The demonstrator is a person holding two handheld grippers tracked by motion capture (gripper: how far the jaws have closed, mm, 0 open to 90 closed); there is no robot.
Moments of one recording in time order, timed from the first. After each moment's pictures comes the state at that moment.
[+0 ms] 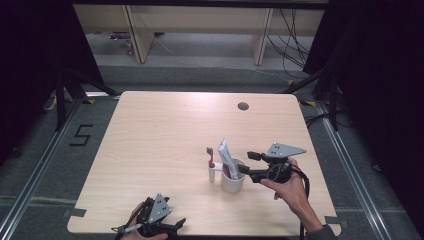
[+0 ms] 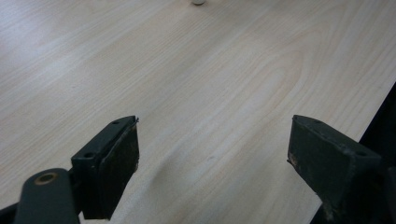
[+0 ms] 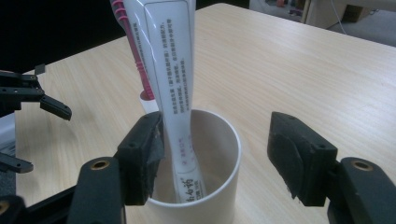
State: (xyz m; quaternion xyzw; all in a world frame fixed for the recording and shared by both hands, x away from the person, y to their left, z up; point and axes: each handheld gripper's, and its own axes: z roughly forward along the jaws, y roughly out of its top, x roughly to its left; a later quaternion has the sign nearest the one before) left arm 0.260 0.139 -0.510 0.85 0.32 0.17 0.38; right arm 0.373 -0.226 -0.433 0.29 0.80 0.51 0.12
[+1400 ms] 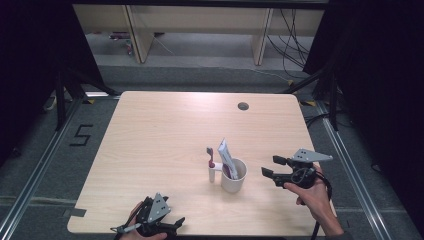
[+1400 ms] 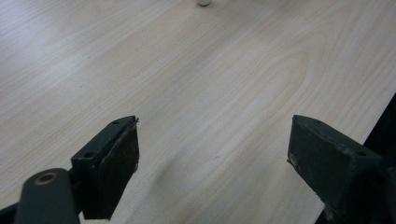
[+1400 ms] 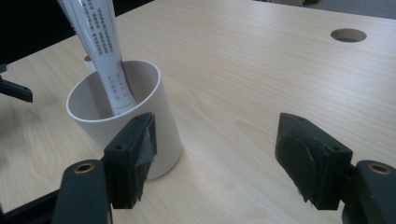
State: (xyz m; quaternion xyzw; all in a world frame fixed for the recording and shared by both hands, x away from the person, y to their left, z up) left arm 0.261 0.141 -0.509 0.85 0.33 0.18 0.38; right arm 0.365 -0.291 -0.449 0.36 0.78 0.50 0.13
